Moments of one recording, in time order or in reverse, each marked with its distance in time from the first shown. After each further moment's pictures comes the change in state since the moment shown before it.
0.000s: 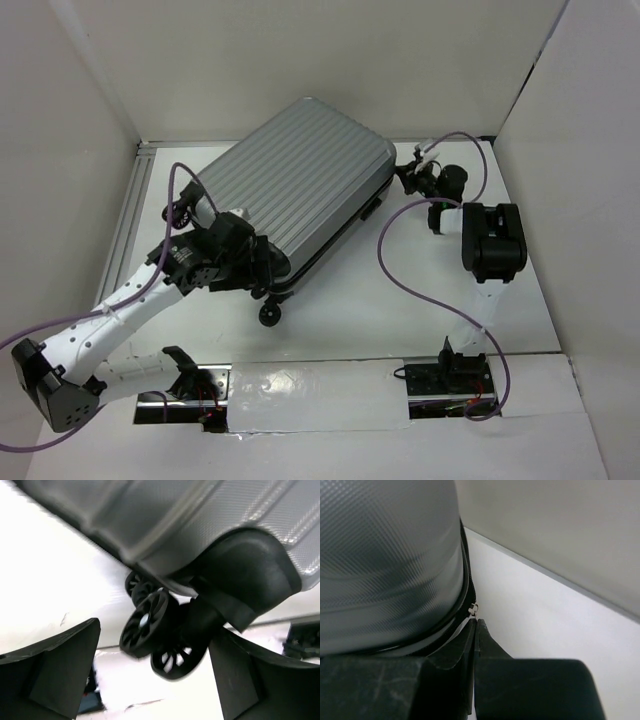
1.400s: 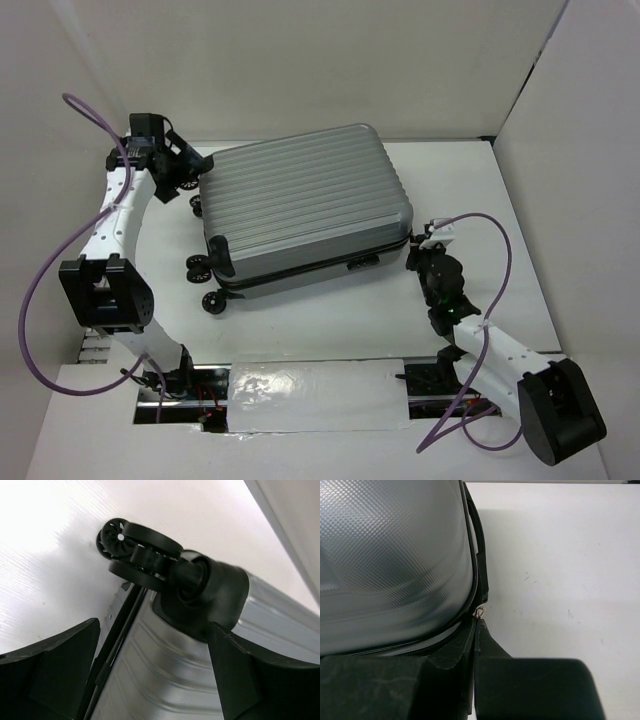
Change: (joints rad) left arm 0.762 0.559 0.557 0.163 0.057 -0.031; right arm 0.410 -1.181 -0.916 -0.317 0.931 0.240
